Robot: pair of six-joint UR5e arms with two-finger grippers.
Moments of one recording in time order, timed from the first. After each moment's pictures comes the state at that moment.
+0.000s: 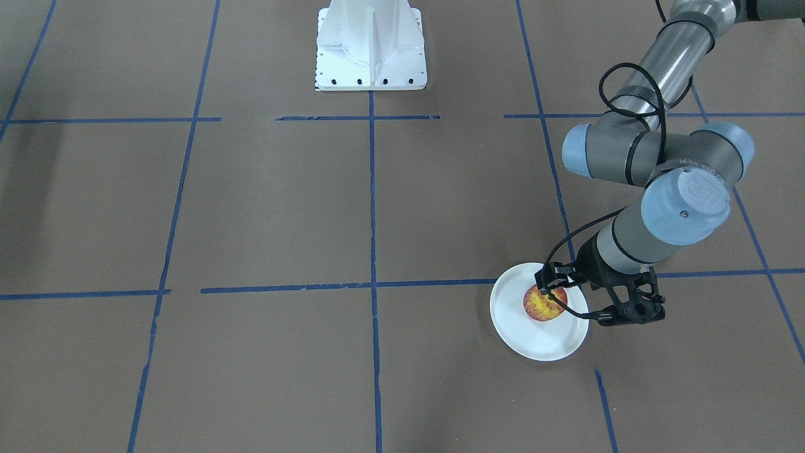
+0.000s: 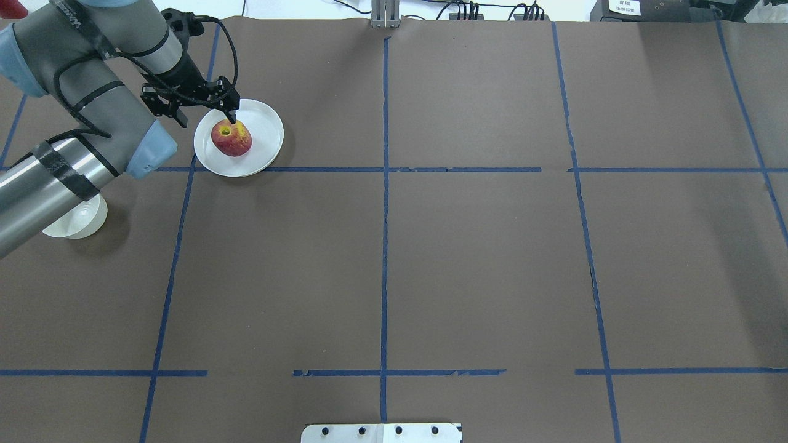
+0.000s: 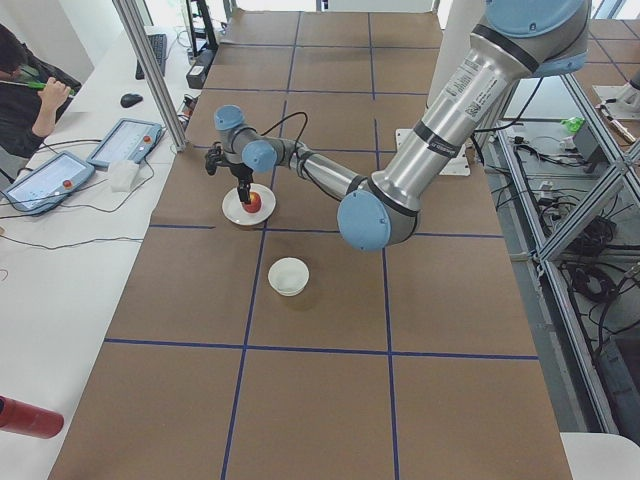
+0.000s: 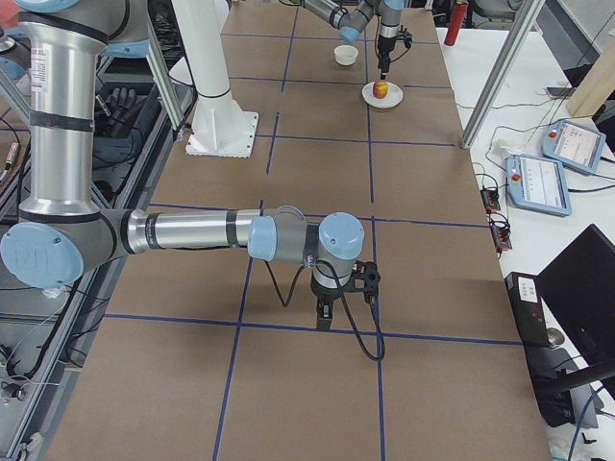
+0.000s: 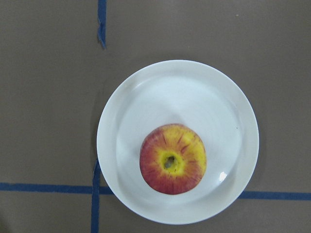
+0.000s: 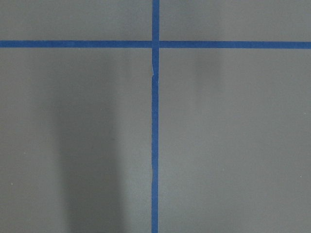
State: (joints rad) left arm -0.97 -2.22 -1.28 -1.81 -2.23 -0.88; right arm 1.54 -1.68 1.76 -1.72 2.31 -0.02
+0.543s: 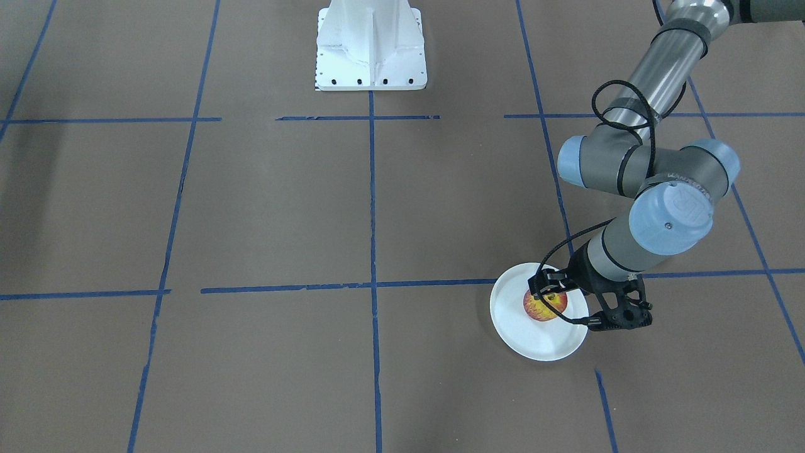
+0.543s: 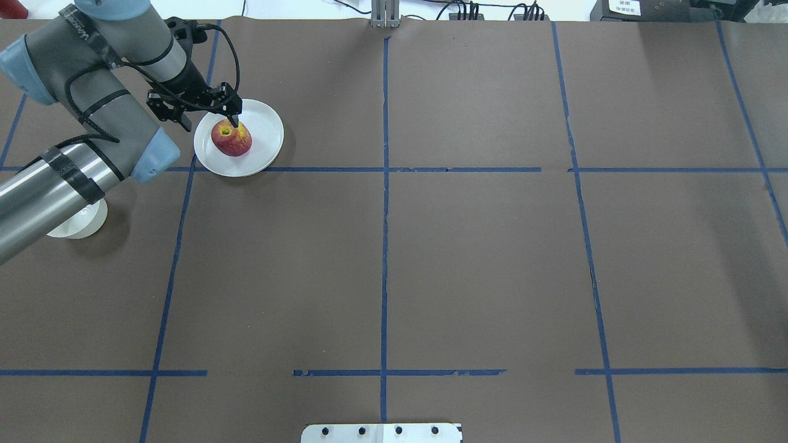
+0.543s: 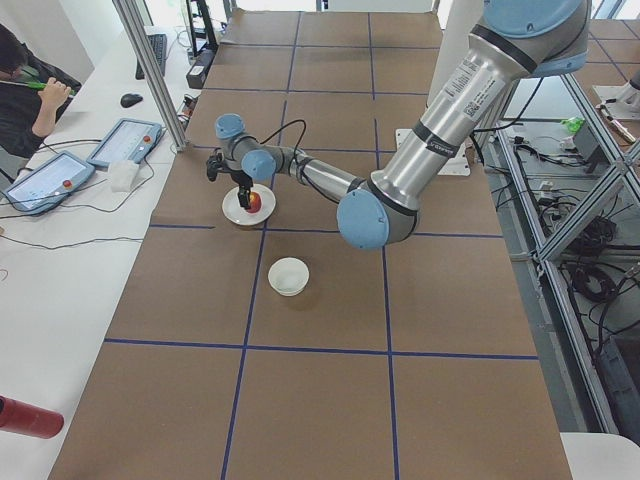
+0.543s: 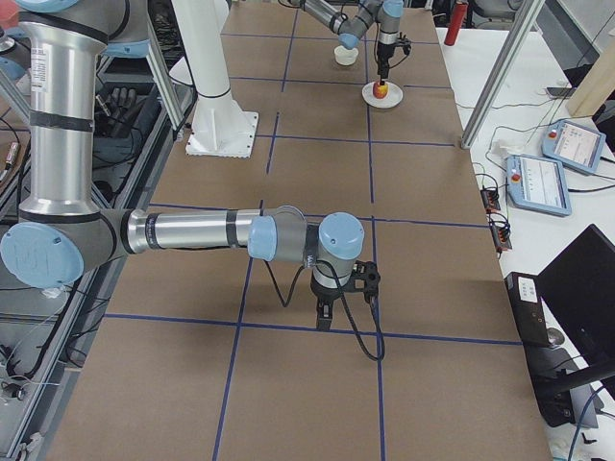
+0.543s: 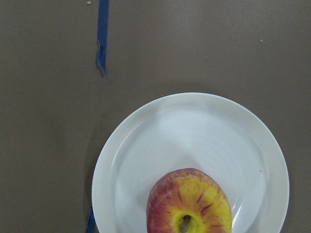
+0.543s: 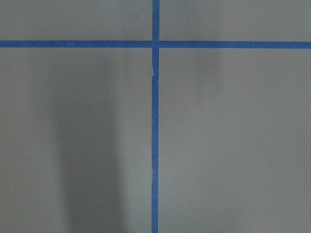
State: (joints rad) left arm -0.95 -2.23 -1.23 -1.88 -2.22 -0.90; right arm 1.54 -1.68 1.76 -1.72 2.31 -0.02
